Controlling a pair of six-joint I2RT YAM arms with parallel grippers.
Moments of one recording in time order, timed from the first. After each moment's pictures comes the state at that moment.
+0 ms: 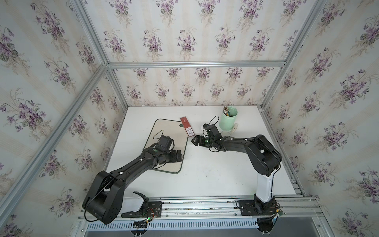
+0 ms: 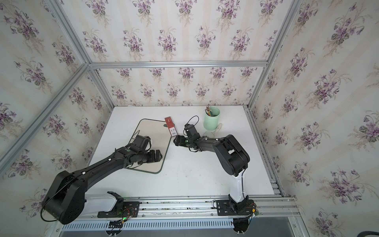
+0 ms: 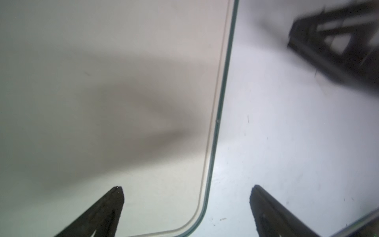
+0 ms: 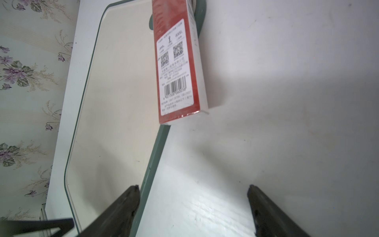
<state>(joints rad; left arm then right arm) -0.40 1.31 0.76 -0.51 0.07 -0.53 0.63 1.95 1.06 0.10 -0.28 0.65</state>
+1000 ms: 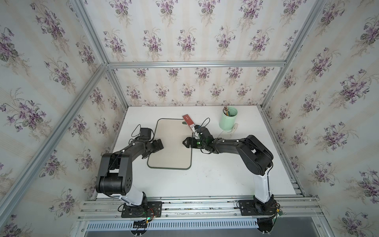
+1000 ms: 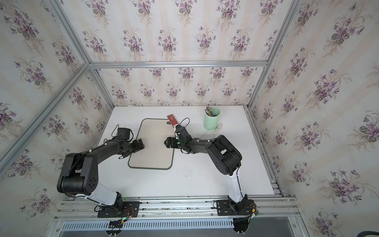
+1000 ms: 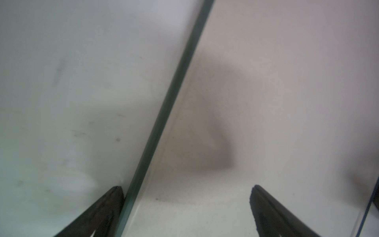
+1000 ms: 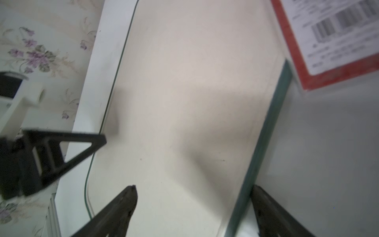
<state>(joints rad) -0.07 1.58 0.75 -0.31 0.10 -0.47 0.70 2.06 1.19 0.14 -0.23 0.67</state>
